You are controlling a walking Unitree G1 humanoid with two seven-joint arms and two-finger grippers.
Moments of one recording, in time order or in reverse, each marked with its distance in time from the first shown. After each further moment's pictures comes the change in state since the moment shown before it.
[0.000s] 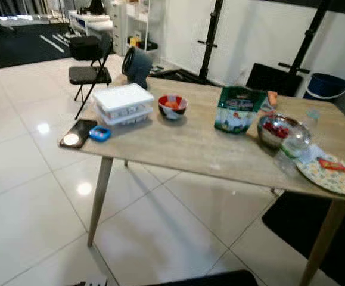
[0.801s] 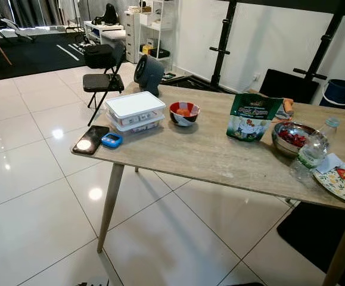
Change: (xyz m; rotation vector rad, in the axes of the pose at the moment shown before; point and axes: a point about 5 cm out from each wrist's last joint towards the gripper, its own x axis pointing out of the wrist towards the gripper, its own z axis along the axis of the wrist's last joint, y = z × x) left arm -0.001 0.000 -0.004 0.001 0.005 0.017; right arm 0.001 0.002 0.004 -0.001 -0.011 0.006
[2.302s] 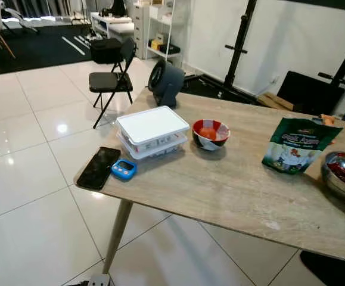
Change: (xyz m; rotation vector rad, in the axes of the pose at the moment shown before) left arm 0.000 -0.003 0.001 0.018 0.004 -0.028; right arm 0.000 0.001 -0.001 -0.007 -0.005 0.001
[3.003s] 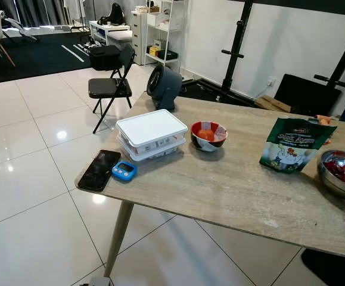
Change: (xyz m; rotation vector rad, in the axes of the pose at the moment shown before) left arm 0.000 0.000 -0.002 -0.011 0.003 -0.011; right arm 0.000 0.001 -0.002 0.002 0.006 0.003
